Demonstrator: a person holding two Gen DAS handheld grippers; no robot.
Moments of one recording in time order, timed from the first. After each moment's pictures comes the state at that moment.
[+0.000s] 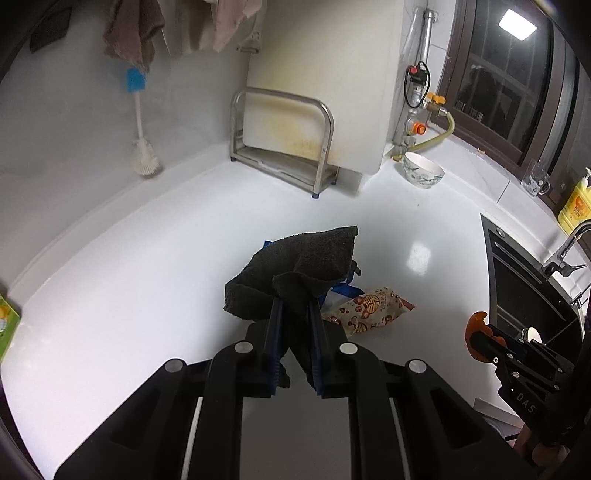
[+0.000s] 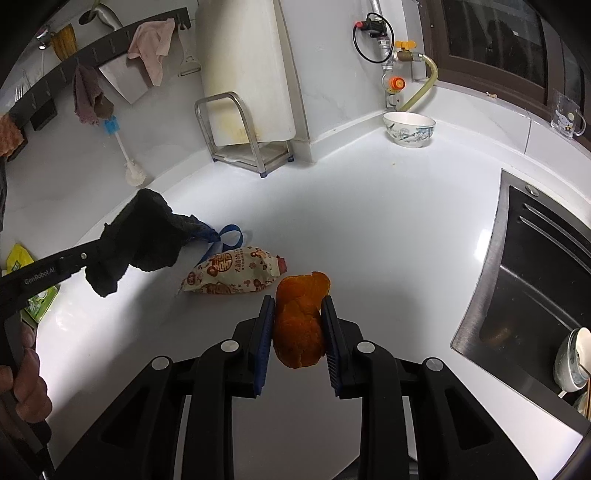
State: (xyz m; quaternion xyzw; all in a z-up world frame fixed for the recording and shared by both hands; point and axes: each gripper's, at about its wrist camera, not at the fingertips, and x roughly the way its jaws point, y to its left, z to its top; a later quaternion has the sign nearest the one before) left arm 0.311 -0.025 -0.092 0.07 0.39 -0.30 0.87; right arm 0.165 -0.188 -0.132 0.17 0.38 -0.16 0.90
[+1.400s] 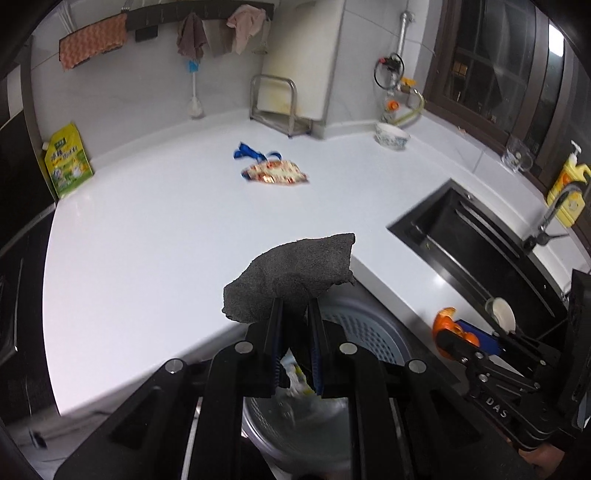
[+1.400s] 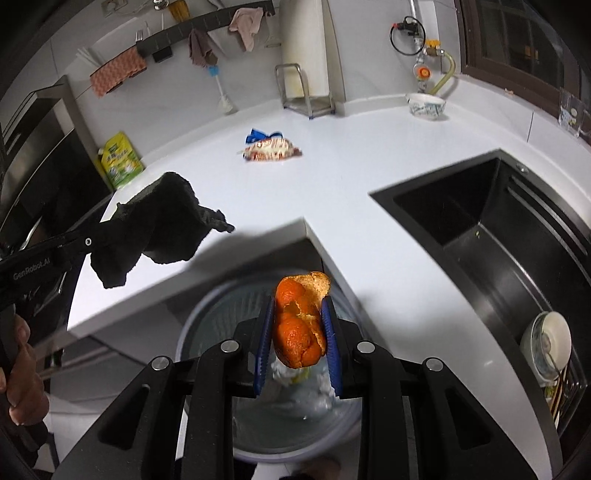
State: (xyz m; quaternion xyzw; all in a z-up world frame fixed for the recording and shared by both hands) left arm -0.024 -0.067 -0.089 0.04 0.42 -0.18 0.89; right arm -0.095 -0.225 -0.131 0.11 0.44 0.02 0.89
